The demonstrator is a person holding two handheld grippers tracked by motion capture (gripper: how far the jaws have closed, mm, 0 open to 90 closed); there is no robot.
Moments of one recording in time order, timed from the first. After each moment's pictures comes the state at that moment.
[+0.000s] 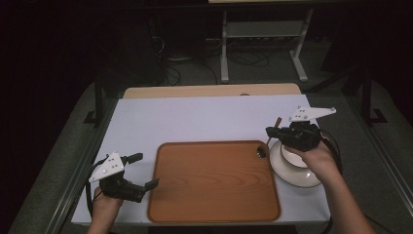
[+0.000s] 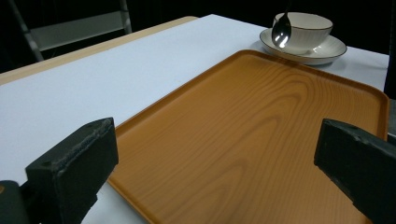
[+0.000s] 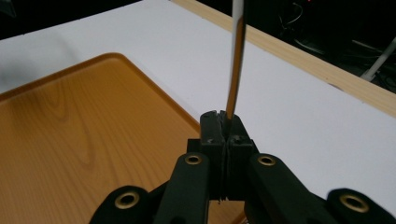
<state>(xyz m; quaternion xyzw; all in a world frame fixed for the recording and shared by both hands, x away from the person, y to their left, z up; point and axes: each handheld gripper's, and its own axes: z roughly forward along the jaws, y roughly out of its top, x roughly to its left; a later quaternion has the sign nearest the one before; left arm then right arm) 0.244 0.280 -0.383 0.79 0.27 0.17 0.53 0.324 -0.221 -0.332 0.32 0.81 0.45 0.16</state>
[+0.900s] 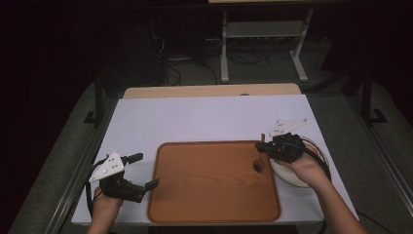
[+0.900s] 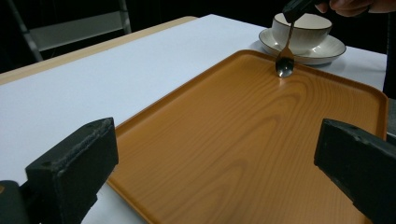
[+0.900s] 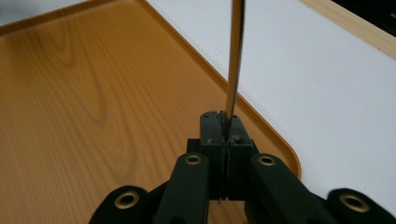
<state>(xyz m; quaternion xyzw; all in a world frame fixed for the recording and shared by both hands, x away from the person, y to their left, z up) 0.243 0.280 -0.383 0.79 0.27 0.17 0.53 0.318 -0.189 -0.361 0.29 0.87 0.39 0.14</state>
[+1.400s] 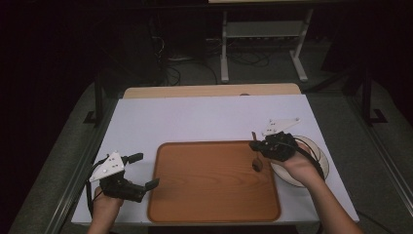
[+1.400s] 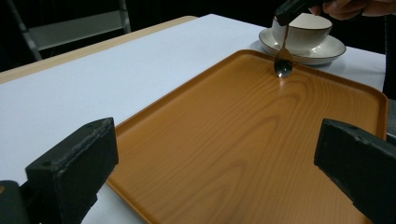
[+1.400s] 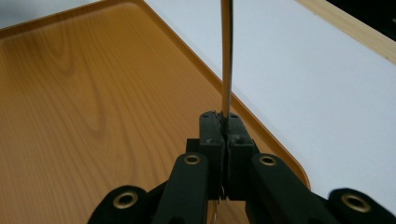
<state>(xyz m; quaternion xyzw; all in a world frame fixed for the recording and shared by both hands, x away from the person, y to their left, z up) 0.244 0.279 -0.384 0.79 0.28 0.17 0.53 0.325 -0.173 -0.364 0.28 0.87 0.39 0.14</state>
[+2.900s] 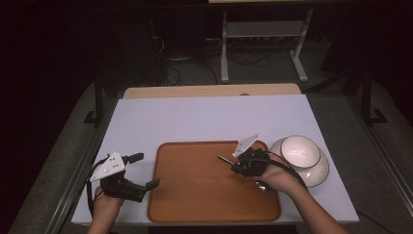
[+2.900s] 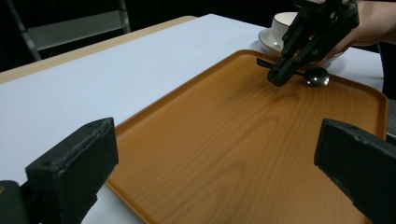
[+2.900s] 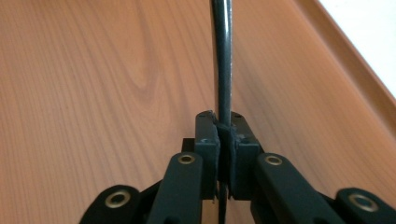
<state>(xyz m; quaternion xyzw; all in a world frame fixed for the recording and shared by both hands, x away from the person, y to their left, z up) 0.245 0.278 -0.384 0.79 0.27 0.17 0.53 0.320 -0.113 -0.416 0.21 0.93 0.29 0.07</state>
